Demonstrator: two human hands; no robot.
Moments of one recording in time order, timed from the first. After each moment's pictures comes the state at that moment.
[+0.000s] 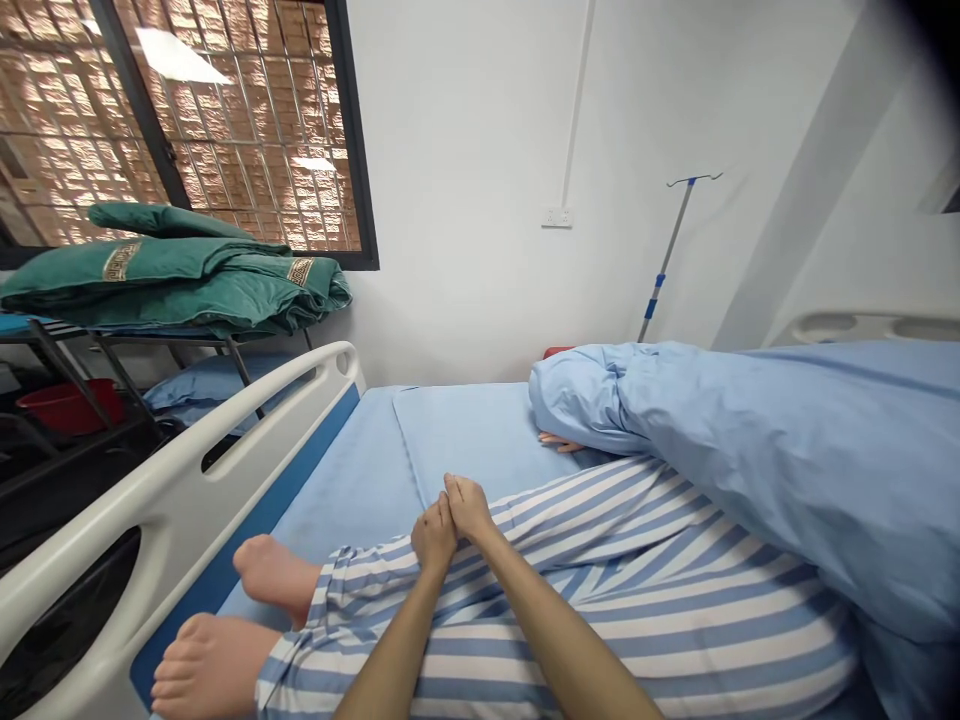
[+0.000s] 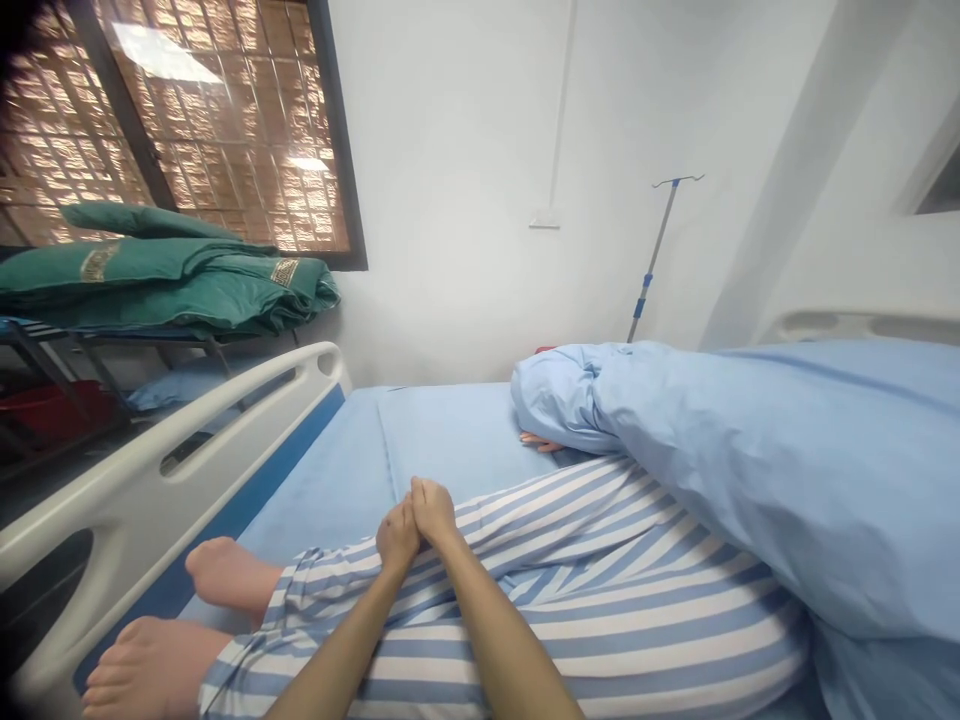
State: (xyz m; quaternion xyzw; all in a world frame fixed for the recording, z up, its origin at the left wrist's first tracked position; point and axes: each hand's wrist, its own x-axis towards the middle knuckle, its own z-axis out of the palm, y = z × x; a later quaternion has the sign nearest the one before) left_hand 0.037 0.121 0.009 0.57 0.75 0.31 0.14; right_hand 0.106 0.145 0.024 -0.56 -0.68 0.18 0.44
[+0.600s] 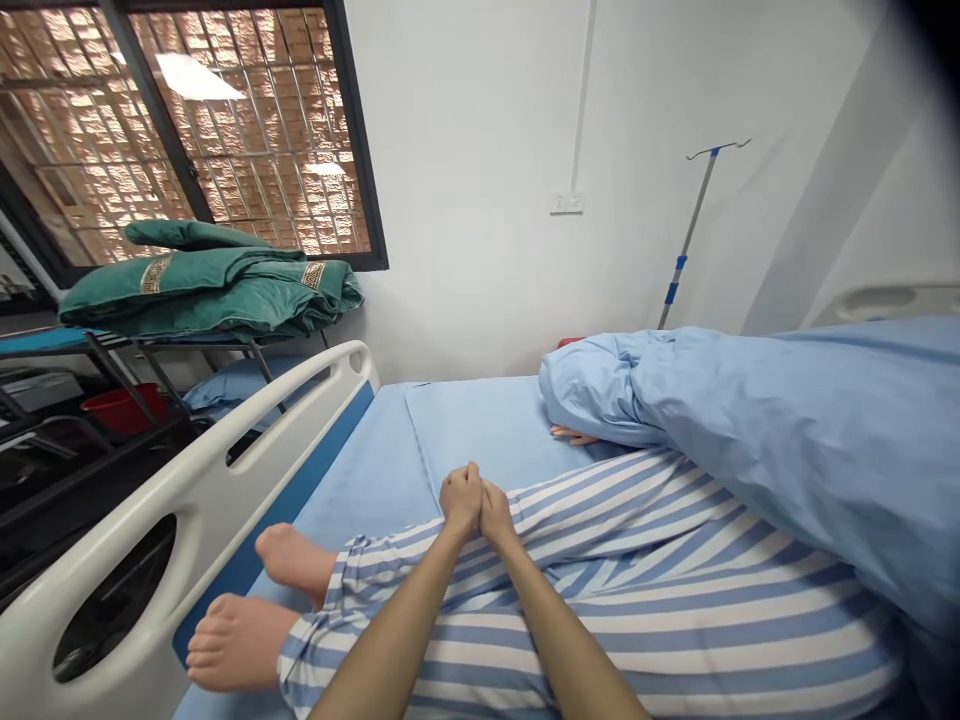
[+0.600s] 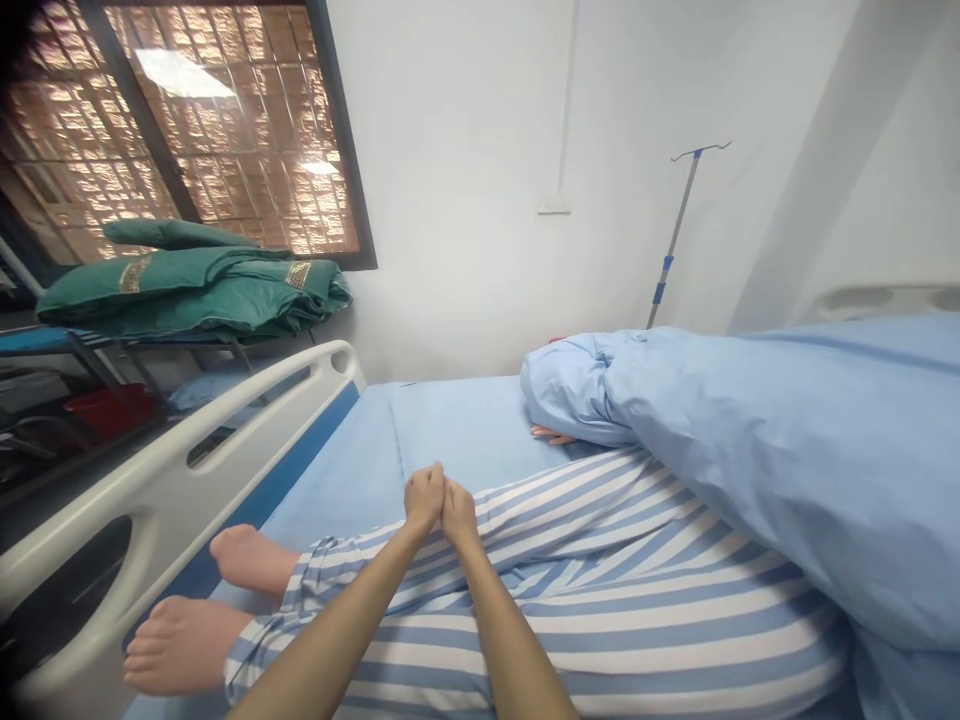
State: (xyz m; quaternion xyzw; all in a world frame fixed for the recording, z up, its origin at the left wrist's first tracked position) left_hand 0.068 0.136 0.046 0.62 0.70 0.33 0.16; right_hand 0.131 0.128 0.006 -0.51 -0.62 0.27 0.53
